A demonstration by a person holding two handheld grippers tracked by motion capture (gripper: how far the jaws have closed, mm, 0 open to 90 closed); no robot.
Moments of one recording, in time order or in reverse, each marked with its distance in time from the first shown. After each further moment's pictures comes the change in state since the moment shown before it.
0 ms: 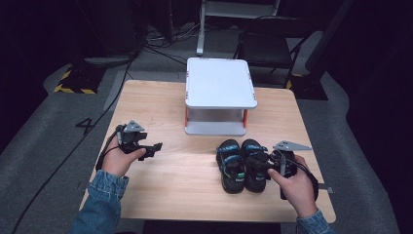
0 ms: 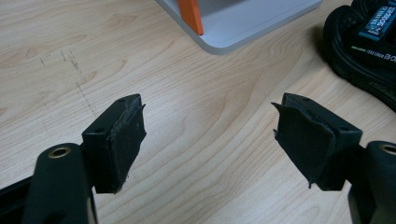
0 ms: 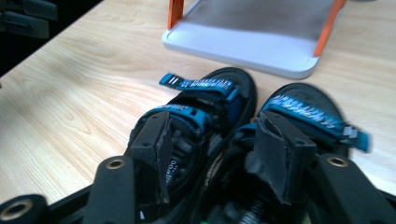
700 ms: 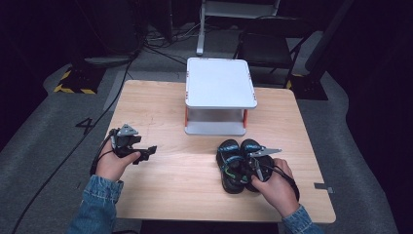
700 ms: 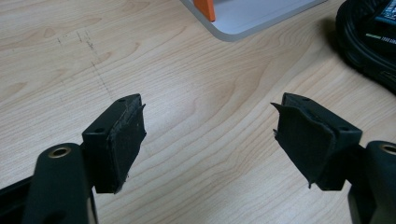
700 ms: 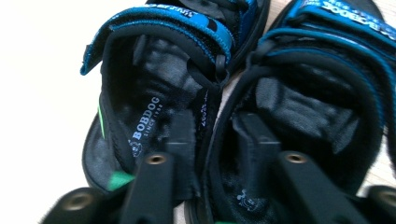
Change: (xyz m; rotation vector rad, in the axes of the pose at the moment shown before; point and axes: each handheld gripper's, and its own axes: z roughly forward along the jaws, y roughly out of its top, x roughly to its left) left arm 0.004 -0.013 -0.010 0.005 0.023 -0.030; right arm 0.025 -0.015 0.040 0.304 -0.182 -0.075
